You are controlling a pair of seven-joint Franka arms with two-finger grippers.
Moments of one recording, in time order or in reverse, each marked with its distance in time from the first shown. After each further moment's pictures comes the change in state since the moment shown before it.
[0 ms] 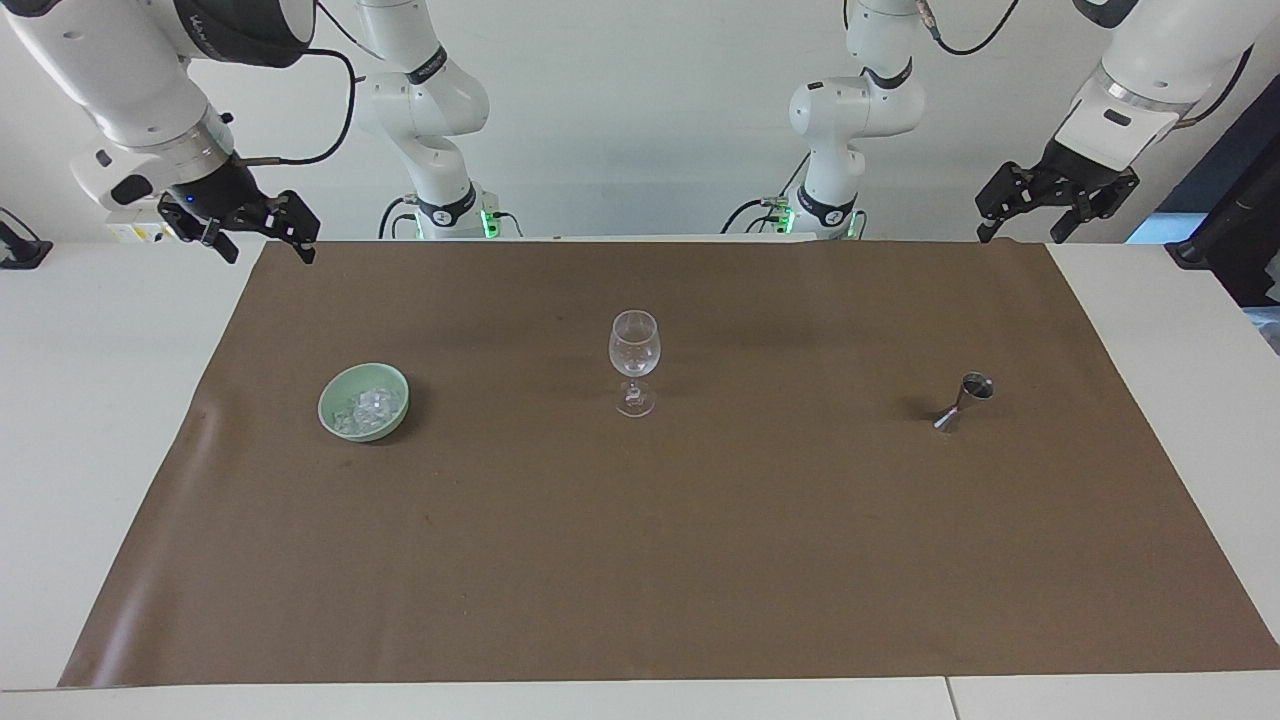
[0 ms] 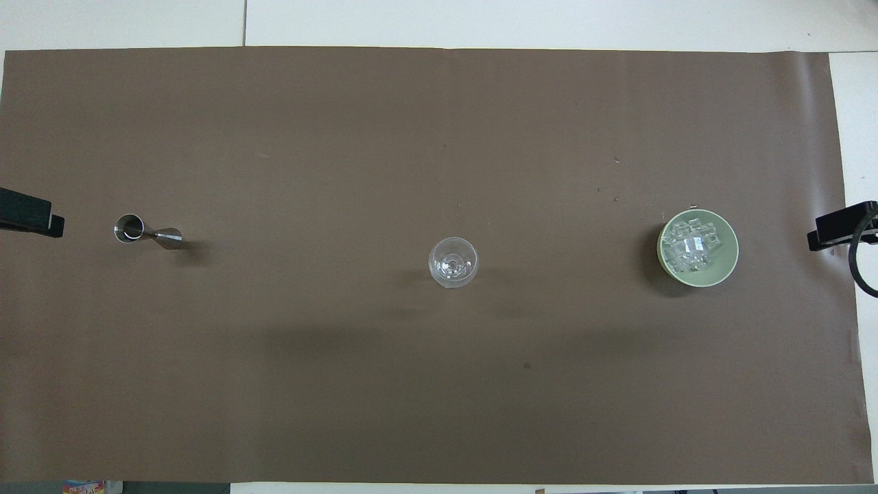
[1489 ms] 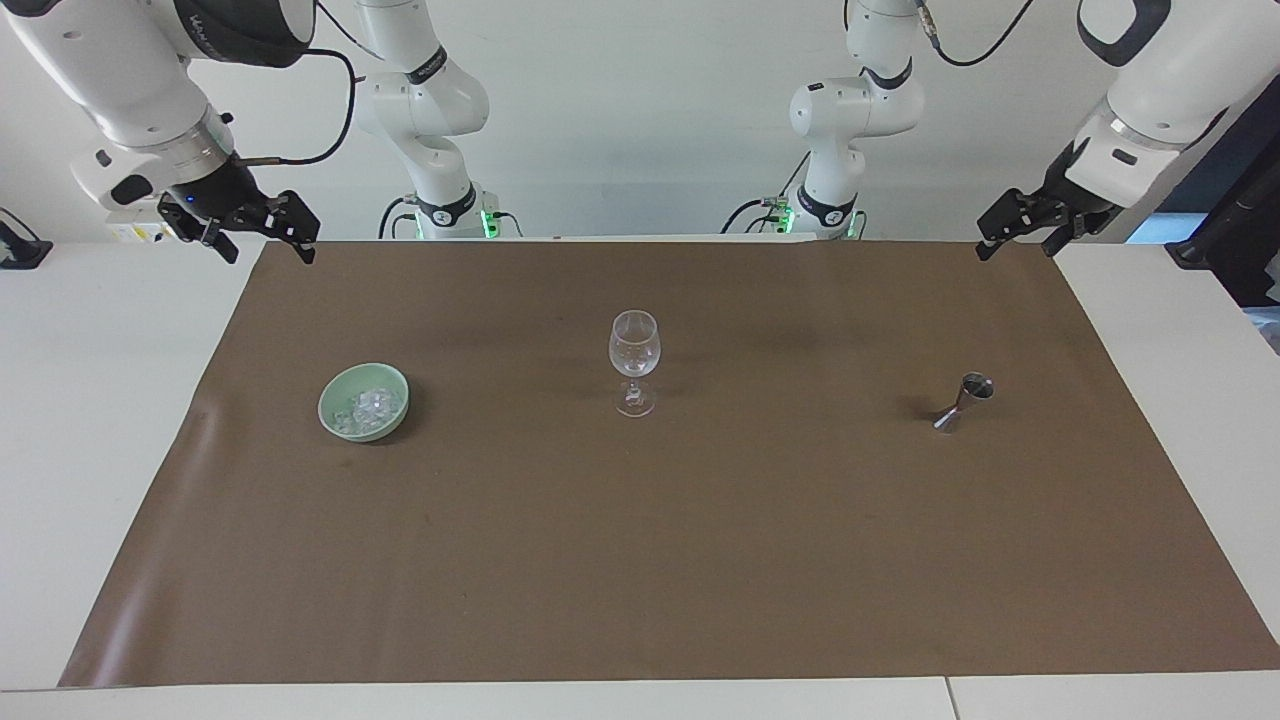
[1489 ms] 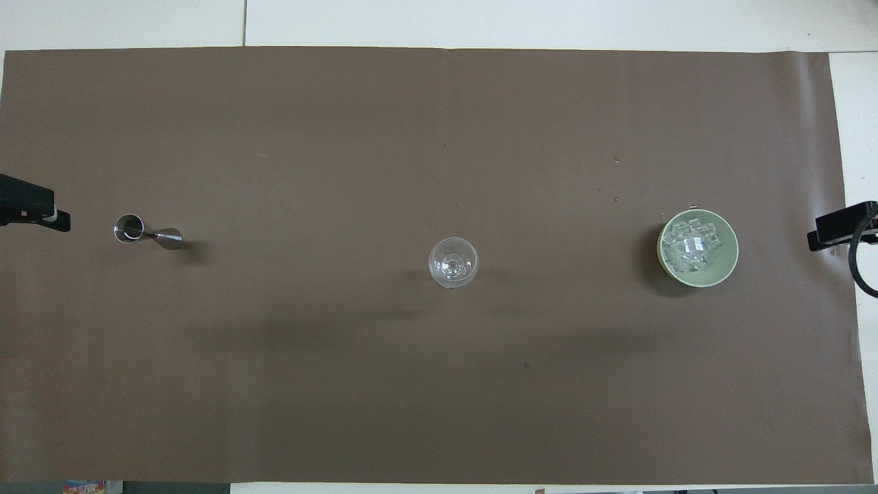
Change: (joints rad) left arm 0.074 0.056 0.010 -0.030 -0.093 0.010 -0.231; right arm 0.000 0.000 0.000 0.000 0.000 0.000 0.000
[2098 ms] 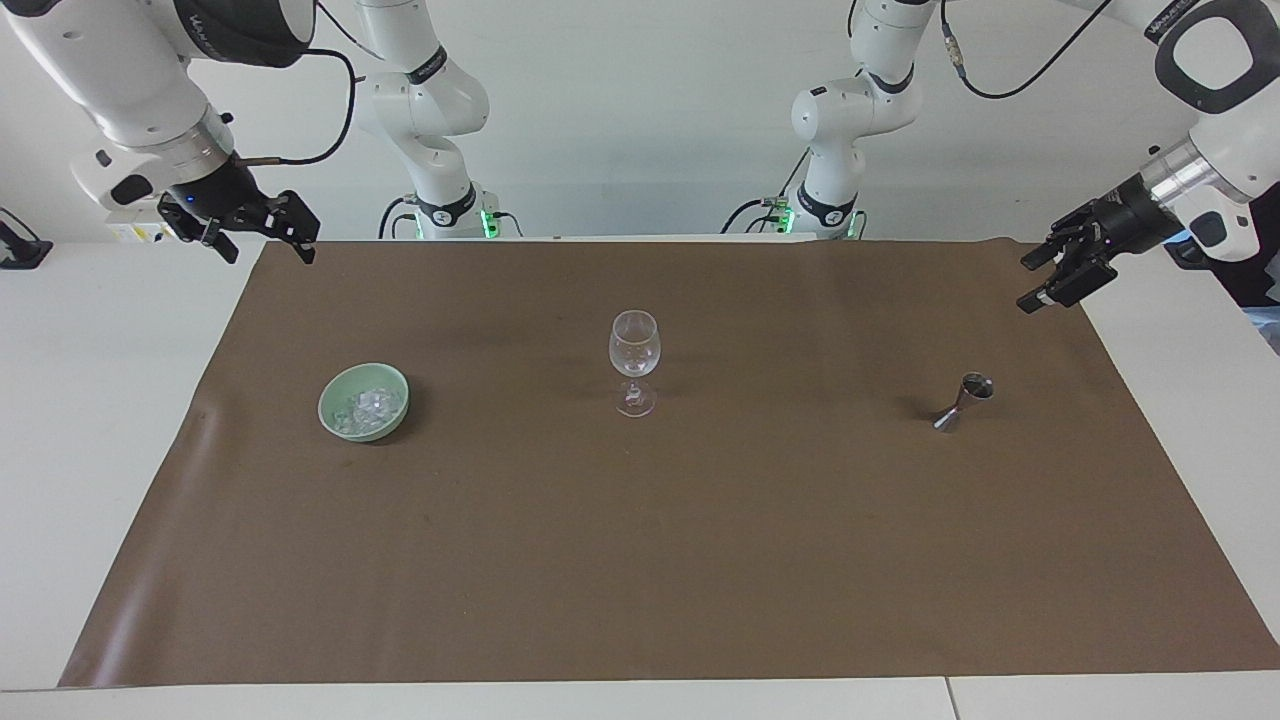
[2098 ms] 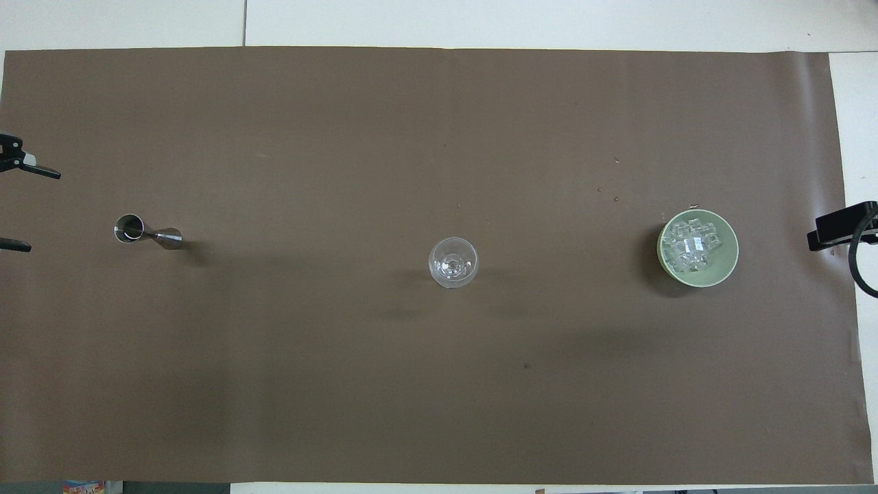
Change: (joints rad) left arm 0.165 0.121 0.022 0.014 -0.329 0.009 -0.685; right arm 0.000 0.000 0.000 0.000 0.000 0.000 0.000
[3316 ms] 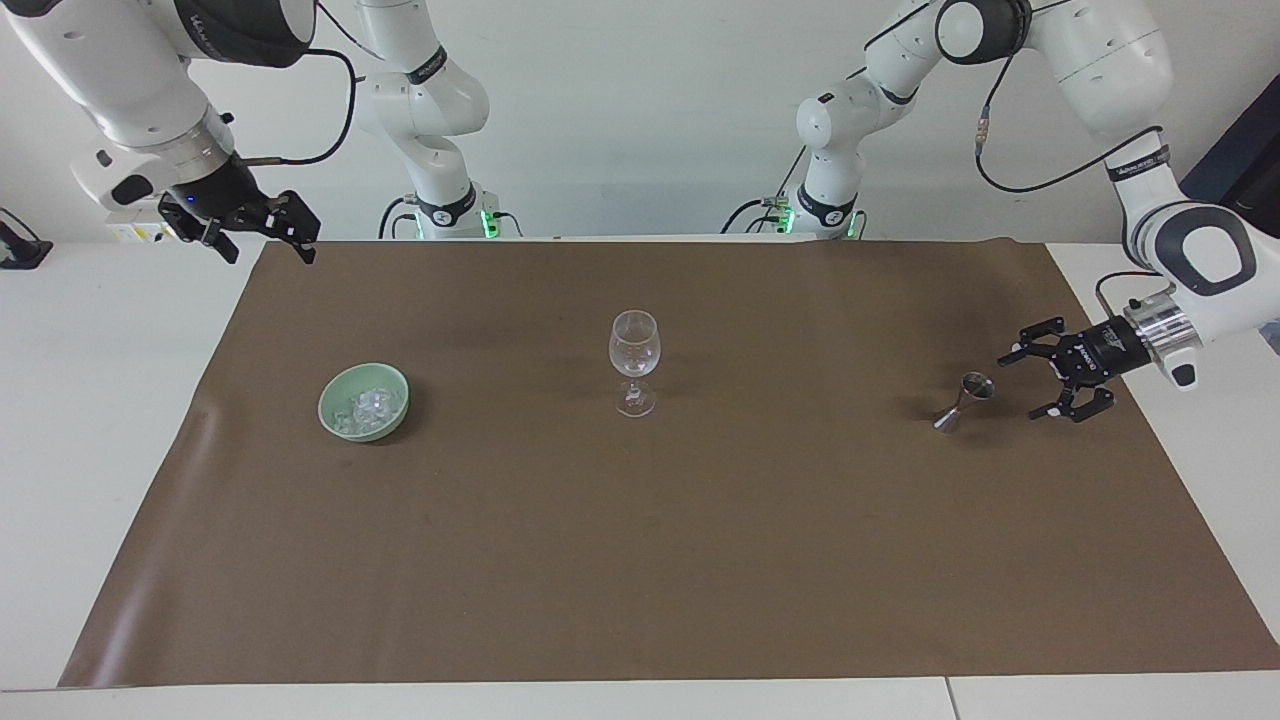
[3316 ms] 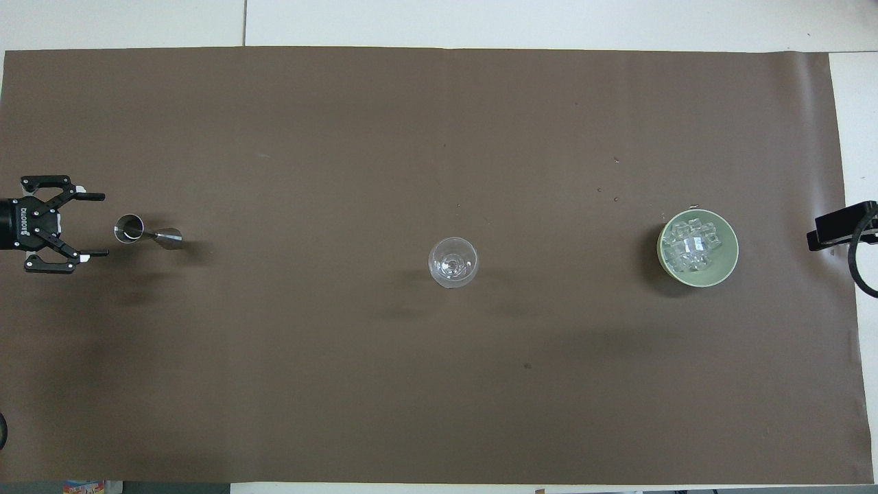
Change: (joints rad) left arm 0.194 0.230 -0.003 -0.304 -0.346 0.316 0.002; right arm 0.000 0.000 0.000 0.000 0.000 0.000 0.000
